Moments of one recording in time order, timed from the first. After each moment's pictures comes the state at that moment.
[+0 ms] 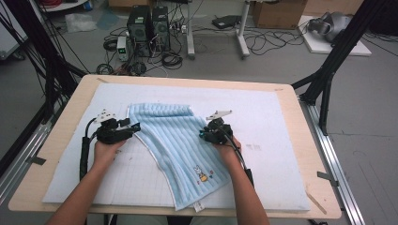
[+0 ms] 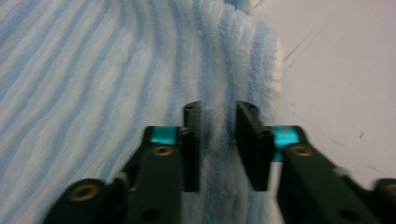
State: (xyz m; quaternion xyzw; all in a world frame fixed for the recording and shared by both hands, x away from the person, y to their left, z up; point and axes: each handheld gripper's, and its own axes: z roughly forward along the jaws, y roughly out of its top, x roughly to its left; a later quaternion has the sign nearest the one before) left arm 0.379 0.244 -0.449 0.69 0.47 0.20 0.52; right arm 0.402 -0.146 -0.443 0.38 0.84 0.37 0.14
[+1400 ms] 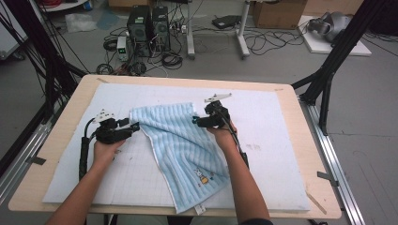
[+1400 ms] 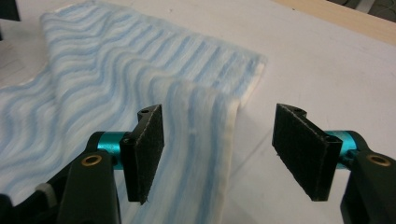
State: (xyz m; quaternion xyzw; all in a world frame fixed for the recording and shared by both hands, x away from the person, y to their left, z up) left arm 0.379 0.246 -0.449 0.69 0.47 0.20 0.52; right arm 0.446 -0.131 -0.410 0.38 0.82 0.41 0.15
